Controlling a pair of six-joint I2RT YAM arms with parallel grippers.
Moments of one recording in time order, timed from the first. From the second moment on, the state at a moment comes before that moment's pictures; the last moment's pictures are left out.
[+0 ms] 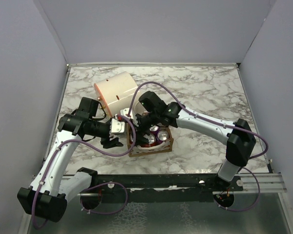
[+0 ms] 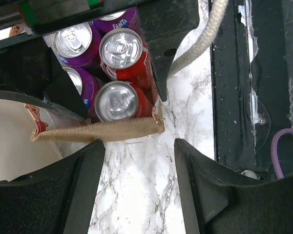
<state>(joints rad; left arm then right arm) -0.26 0.99 1.04 -1.20 0.92 1.16 0.96 1.72 1.42 -0.49 -0.66 -0.52</state>
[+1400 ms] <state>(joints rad) -0.21 1.03 1.18 -0.85 0.59 0.65 0.39 1.22 1.17 -0.50 -0.63 -0.46</state>
